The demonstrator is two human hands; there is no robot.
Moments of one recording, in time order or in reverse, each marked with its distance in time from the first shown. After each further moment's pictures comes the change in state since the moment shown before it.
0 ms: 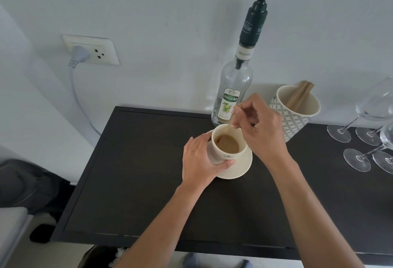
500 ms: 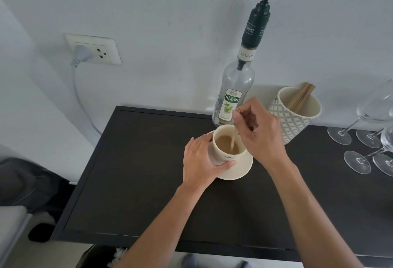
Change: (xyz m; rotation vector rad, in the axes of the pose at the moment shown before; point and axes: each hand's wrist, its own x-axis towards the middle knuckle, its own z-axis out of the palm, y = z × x) left_hand 0.000 0.000 0.001 -0.001 -0.003 0.002; right_hand -0.004 -0.002 0.003 -0.012 0.000 -0.014
